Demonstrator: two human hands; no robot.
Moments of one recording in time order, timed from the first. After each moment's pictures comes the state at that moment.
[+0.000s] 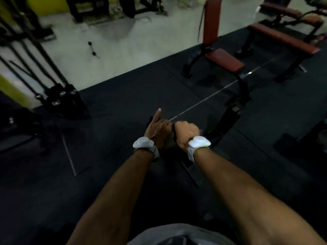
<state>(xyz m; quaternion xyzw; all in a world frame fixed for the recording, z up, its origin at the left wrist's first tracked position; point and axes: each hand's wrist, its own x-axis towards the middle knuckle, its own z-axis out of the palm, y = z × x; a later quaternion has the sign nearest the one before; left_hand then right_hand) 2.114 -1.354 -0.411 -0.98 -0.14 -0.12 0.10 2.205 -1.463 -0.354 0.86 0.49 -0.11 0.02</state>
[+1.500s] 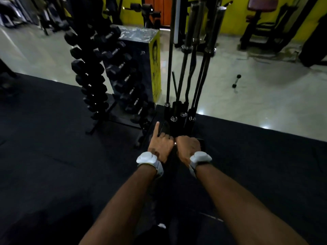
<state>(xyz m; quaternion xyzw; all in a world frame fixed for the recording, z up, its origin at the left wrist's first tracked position) 1.818 -0.802 -0.380 -0.76 -0.63 0.10 0.07 1.941 -0.787 -0.362 0.55 0.83 -0.06 0.01</state>
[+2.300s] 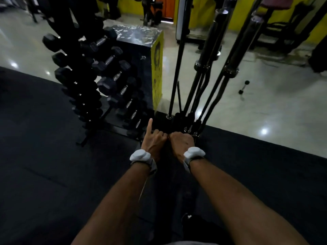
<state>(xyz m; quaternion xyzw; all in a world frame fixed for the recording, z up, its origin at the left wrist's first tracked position) 1.689 -0.535 -0.425 -0.76 -0.62 -0.06 0.20 1.823 -0.516 -0.392 0.51 0.86 0.01 -0.01</state>
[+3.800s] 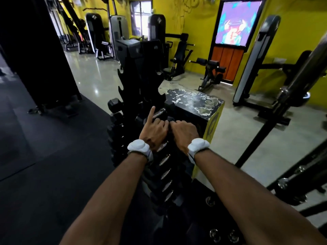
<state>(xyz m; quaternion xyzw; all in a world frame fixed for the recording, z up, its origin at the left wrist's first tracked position) 1.391 -0.237 -0.253 -0.61 -0.72 0.04 0.32 1.510 -0.152 -0.252 0.30 0.92 0.16 -0.18</state>
